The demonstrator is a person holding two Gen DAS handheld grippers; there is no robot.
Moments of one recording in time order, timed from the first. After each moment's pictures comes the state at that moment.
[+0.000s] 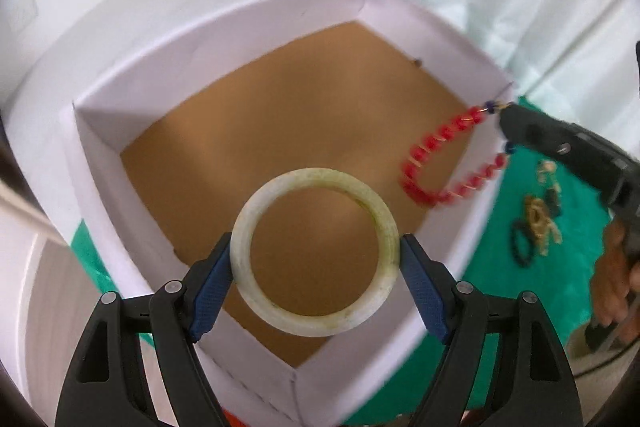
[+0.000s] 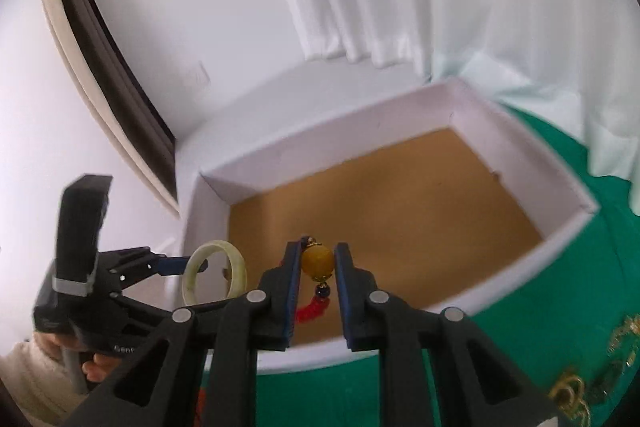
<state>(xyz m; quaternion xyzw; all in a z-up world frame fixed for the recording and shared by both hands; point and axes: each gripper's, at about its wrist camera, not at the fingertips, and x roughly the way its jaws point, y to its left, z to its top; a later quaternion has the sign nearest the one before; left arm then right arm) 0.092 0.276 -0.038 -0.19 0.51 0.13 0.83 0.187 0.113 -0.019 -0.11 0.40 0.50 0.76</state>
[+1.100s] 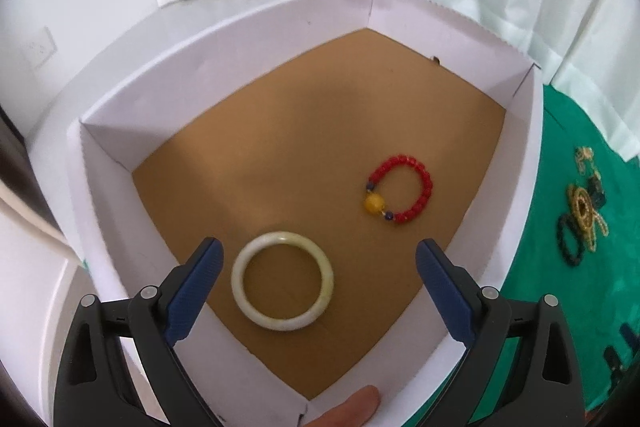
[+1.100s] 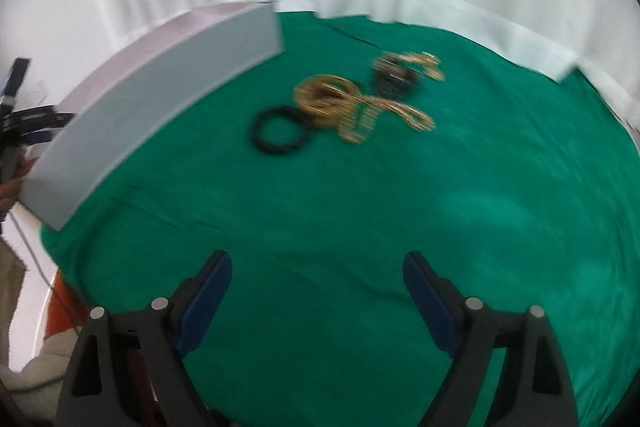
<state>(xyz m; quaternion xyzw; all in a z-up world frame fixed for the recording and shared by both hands) 0.098 0.250 -0.055 -0.10 0.47 0.19 0.86 0.071 -0.208 -0.132 -0.05 0.43 0.17 0.89</state>
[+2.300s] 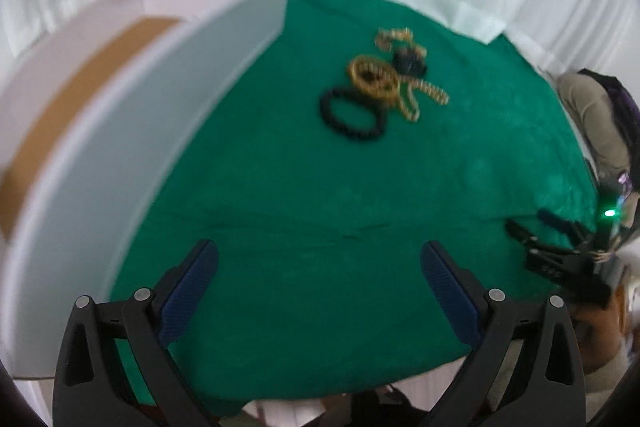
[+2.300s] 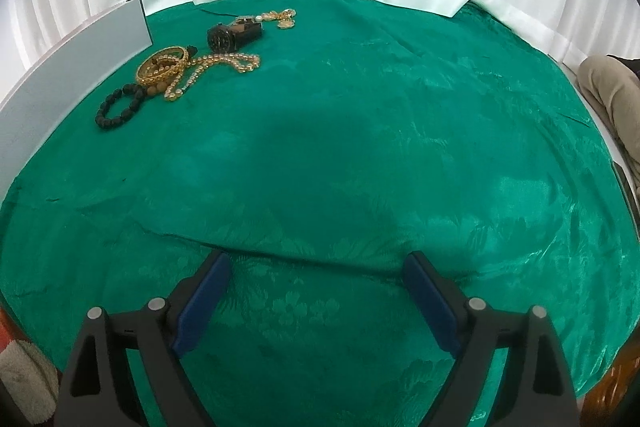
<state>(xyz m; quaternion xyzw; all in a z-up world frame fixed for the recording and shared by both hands) 0.091 0.034 -0.088 -0.06 0.50 -0.06 0.86 0.079 -0.298 -0.177 -0.03 0.44 0.03 0.90</state>
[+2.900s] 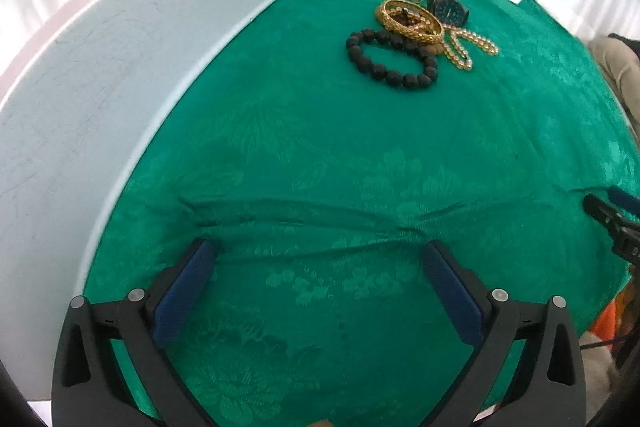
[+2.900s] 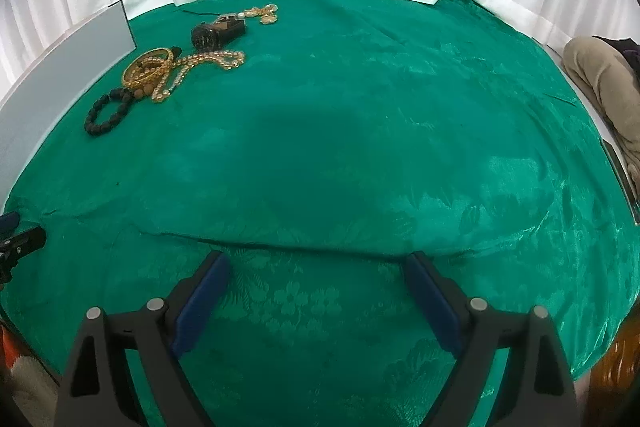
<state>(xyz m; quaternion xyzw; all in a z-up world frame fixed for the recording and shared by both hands) 0.100 0.019 -0.144 0.00 0.52 -0.02 0.86 0.078 -0.298 -0.177 -0.02 0.46 0.01 0.89</state>
